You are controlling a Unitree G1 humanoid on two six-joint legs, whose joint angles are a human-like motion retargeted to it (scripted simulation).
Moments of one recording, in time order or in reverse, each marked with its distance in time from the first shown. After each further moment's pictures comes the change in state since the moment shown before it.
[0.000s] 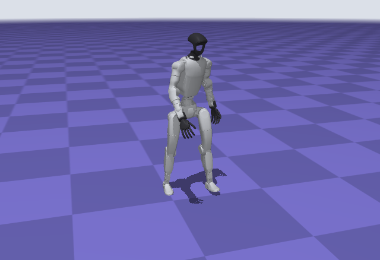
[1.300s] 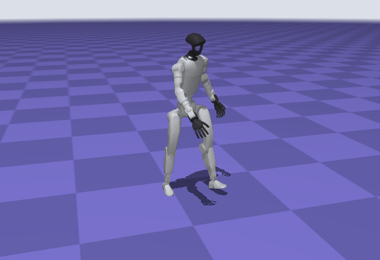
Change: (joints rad) left arm 0.093 0.093 -0.170 -0.487 -0.249 -0.027 -0.036; right arm -0.303 -0.049 0.081 0.144 0.019 0.050 -0.068; waist -0.021 0.078 0.074; left_leg -0.085 0.021 0.101 -0.016 0.004 -0.031; right_leg -0.012 -0.035 -0.081 0.003 0.004 0.000
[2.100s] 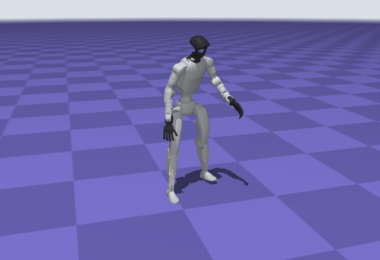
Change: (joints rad) left arm -0.598 0.013 -0.123 -0.036 0.357 -0.087 0.242; right arm 0.515 0.058 -0.162 -0.029 -0.101 0.020 0.098; waist -0.246 0.105 0.096; left_leg 0.190 0.073 -0.217 0.056 -0.101 -0.039; right_leg -0.207 0.005 -0.086 -0.054 0.247 0.000
